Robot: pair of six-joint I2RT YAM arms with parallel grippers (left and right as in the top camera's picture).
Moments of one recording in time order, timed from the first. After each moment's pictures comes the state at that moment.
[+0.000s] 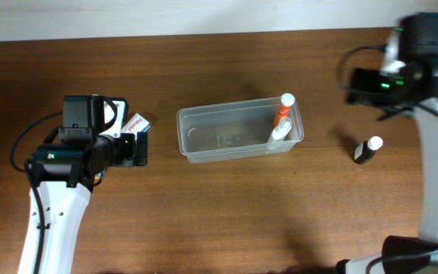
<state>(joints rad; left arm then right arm) -0.05 1.27 1.23 -1.01 0.03 0.03 -0.15 1.64 1.88 -1.42 0.05 0.19</state>
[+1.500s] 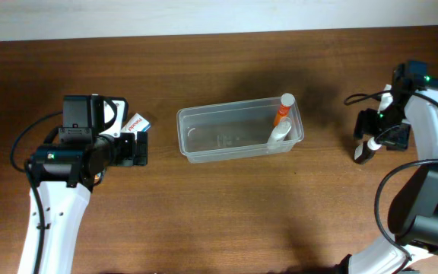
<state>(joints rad) -0.05 1.27 1.23 -1.01 0.03 0.03 -0.33 1.87 1.50 -1.17 0.01 0.07</state>
